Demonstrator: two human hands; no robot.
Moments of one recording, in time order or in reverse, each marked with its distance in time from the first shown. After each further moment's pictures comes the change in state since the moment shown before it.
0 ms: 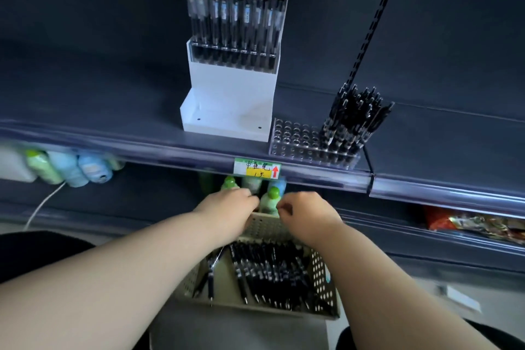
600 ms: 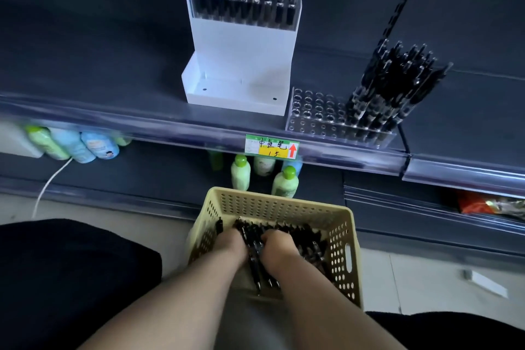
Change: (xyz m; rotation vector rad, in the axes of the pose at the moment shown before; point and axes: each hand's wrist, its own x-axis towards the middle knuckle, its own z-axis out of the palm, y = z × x) left_hand 0.012 0.005 0.148 -0.709 -0.296 -0.952; right_hand 0.033 -0.005 0.153 0.273 -0.348 0.302
